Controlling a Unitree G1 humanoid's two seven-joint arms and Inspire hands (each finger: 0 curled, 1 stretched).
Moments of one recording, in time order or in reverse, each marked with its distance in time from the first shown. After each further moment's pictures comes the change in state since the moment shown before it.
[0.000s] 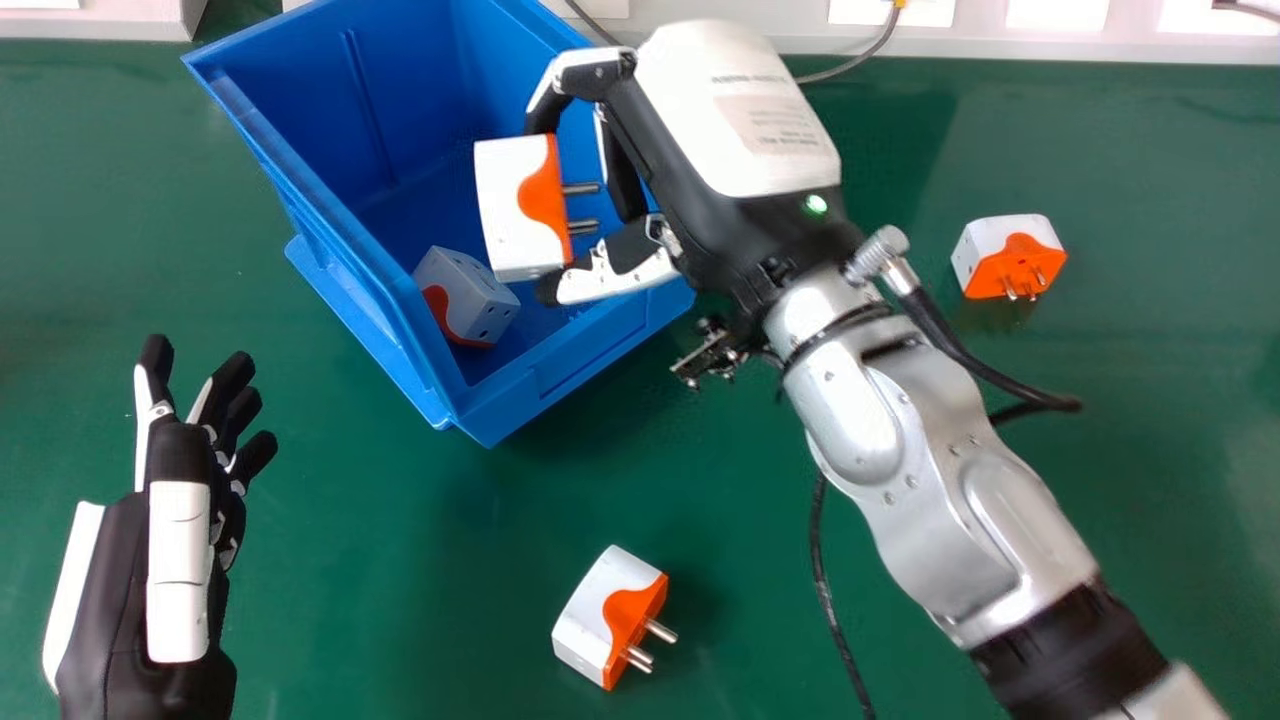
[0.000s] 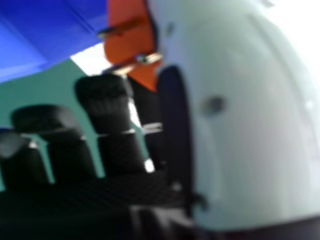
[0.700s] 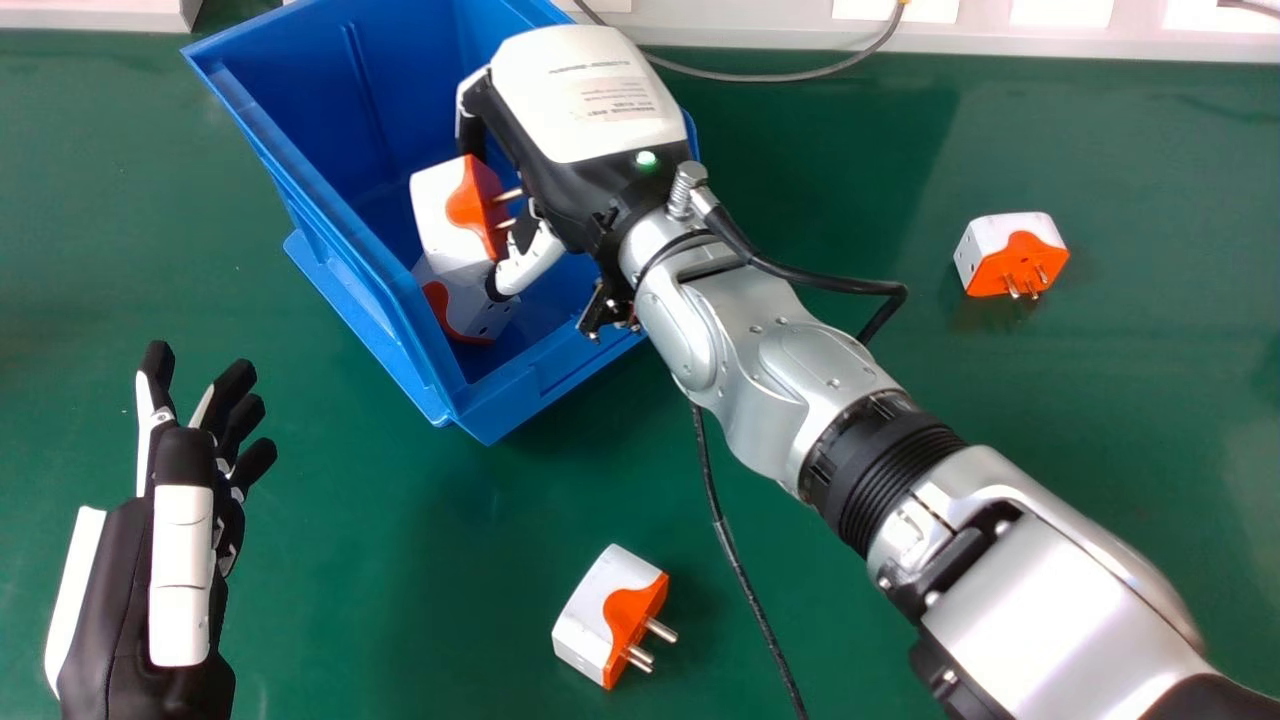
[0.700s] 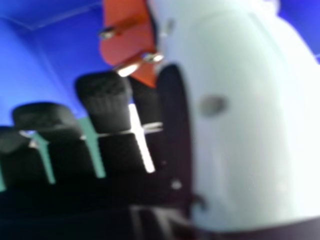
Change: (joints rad) left arm 0.008 0.000 0.002 0.008 0.011 -0.003 -0.002; right arm -0.436 0.192 0.121 0.773 -0.014 0.013 -0.182
